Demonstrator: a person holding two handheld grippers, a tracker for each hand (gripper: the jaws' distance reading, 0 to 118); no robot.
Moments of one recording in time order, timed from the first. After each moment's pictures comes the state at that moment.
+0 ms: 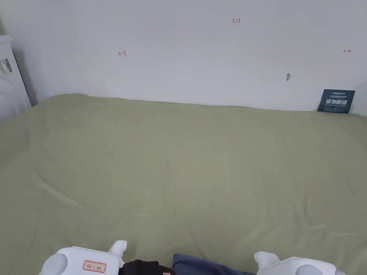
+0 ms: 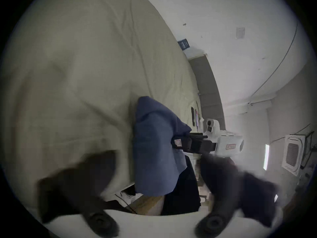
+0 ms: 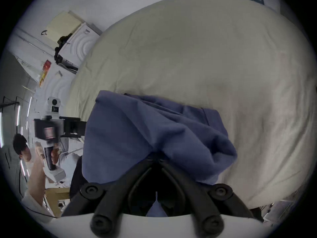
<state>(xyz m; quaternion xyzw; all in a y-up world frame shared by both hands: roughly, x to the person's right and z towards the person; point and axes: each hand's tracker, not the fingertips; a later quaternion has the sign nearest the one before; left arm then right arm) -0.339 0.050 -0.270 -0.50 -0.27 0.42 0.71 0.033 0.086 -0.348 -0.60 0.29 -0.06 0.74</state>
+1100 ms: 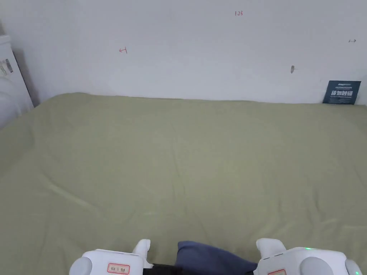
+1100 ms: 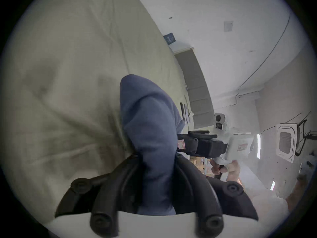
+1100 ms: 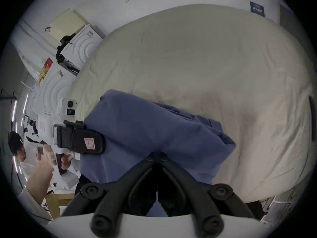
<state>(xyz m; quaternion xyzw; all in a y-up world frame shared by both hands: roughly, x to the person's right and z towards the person) -0.344 0.042 -0.279 -0.46 -0.33 0.42 0.71 -0.011 0.126 -0.326 -0.56 0.29 -0.03 0.77</state>
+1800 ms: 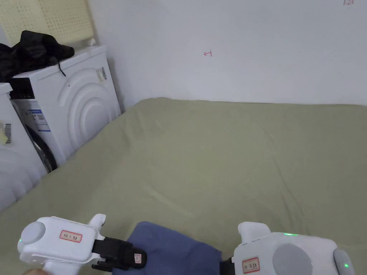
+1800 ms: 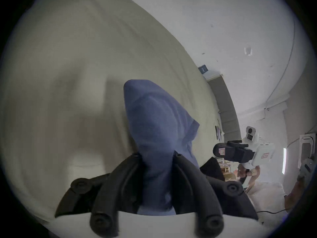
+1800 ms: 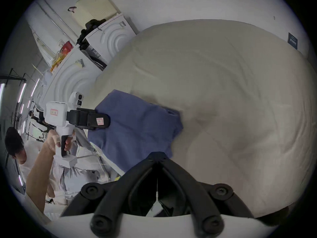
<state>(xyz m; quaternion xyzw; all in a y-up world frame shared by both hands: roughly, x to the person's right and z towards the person) -0.712 0.087 -0.220 -0.48 -0.16 0.36 0.78 -0.314 0.160 -0.306 -0.53 0.36 -0.01 0.77</state>
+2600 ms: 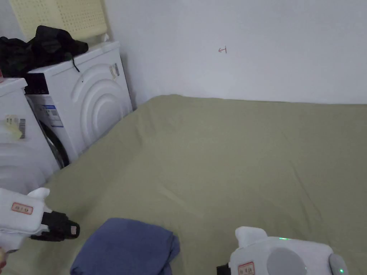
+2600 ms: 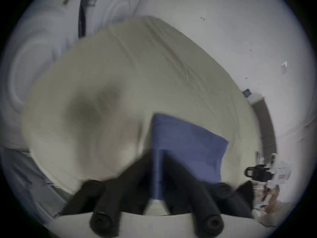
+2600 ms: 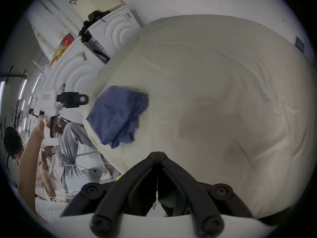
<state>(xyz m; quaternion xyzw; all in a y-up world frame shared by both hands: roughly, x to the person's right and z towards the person) -0.785 0.171 -0.174 -0.47 0.11 0.25 0.84 -0.318 0.152 -0.305 -0.55 0.36 0.00 0.76</state>
